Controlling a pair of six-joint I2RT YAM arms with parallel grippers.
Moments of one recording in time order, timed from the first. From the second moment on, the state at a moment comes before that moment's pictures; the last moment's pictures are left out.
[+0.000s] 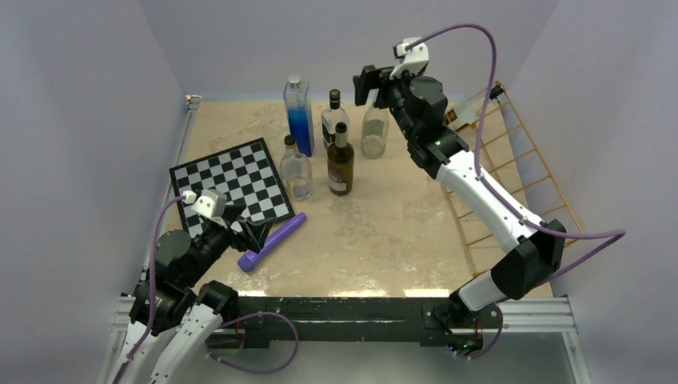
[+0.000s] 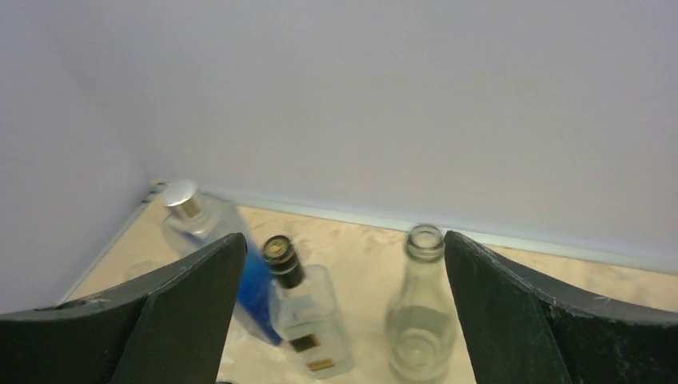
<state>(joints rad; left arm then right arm) -0.44 0.23 0.67 -0.55 0.10 -0.25 0.55 1.51 1.52 0.07 0.25 0.12</state>
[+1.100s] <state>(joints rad) -0.44 0.23 0.67 -0.55 0.11 -0.25 0.04 2.09 2.12 -0.55 0.71 0.55</state>
